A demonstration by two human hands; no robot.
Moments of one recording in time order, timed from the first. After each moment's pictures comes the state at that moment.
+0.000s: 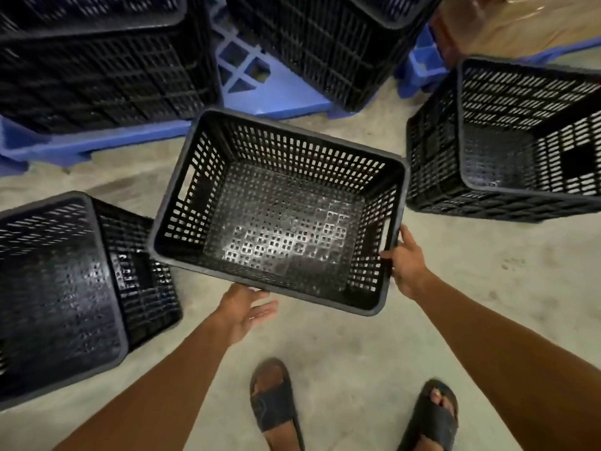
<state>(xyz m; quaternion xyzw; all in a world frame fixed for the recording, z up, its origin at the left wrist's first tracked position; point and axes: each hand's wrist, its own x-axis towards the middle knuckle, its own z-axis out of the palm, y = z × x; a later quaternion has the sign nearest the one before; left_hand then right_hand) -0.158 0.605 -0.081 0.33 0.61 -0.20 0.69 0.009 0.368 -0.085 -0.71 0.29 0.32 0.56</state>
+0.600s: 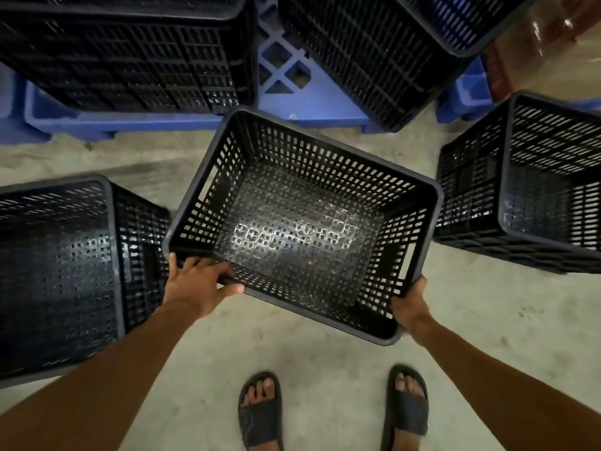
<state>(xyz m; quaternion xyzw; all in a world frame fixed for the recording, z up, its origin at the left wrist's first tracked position) -0.171 0.710 -0.115 0.89 0.25 -0.35 0.13 -0.005 0.376 -0.111 -0.84 0.21 0.40 0.29</state>
